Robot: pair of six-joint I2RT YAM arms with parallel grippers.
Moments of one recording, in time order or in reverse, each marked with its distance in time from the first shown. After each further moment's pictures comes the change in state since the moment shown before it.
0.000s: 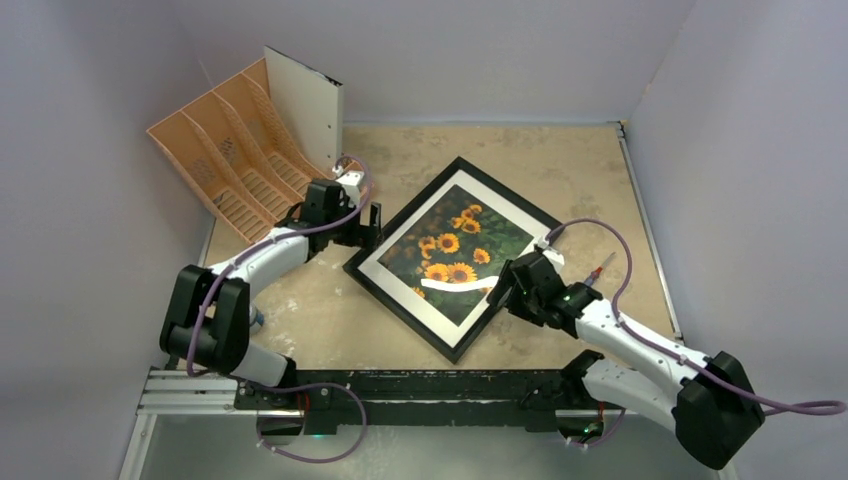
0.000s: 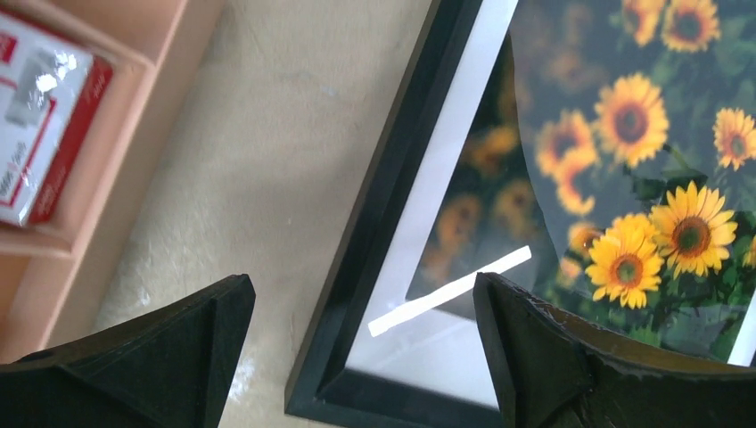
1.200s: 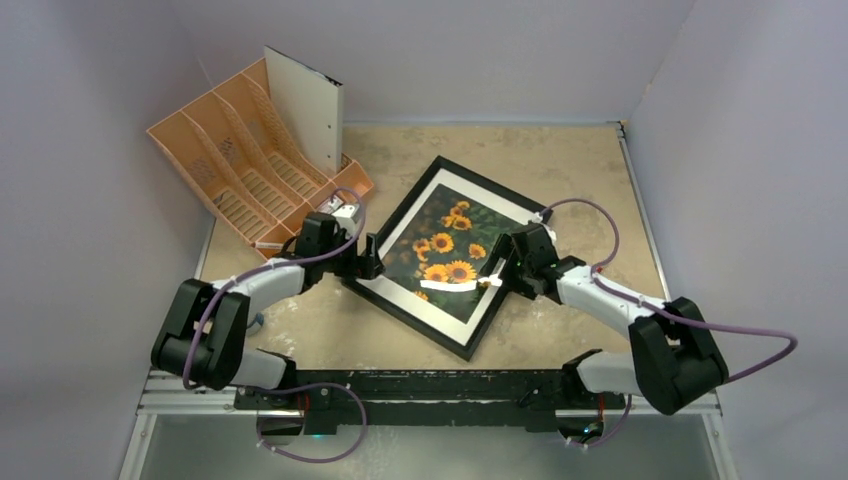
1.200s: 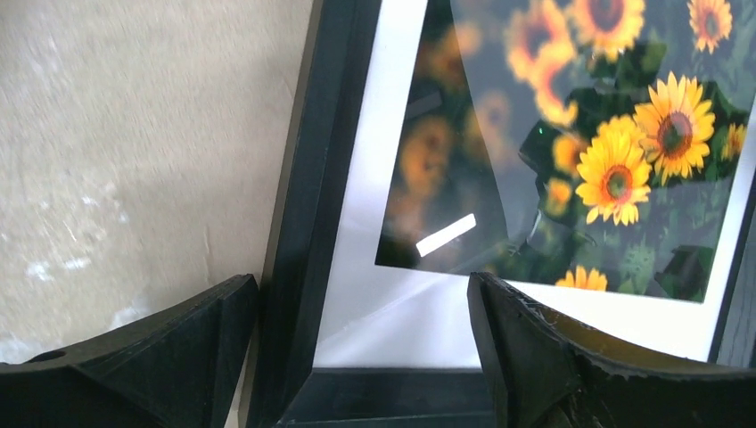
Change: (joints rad) left arm 0.001 -0.039 -0.245 0.191 0.138 -0.077; right arm -0.200 0.307 0.073 0.278 -0.153 -0.104
